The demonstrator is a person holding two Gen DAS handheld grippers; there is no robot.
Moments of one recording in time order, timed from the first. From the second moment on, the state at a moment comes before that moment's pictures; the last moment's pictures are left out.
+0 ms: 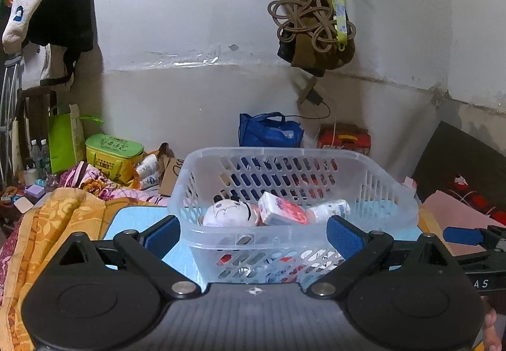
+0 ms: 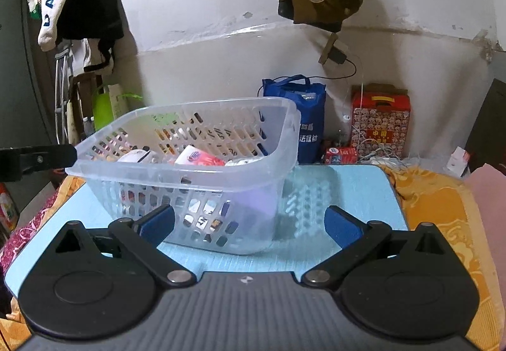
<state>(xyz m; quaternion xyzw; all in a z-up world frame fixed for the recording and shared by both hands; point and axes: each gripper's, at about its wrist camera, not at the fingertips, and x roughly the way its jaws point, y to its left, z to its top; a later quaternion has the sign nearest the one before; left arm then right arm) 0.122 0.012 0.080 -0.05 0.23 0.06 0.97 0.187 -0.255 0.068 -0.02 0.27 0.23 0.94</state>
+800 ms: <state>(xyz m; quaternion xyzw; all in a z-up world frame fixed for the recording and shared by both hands) 0.111 0.014 0.071 -0.05 0.23 0.04 0.97 0.173 -0.248 0.082 -0.02 0.25 0.24 0.94</state>
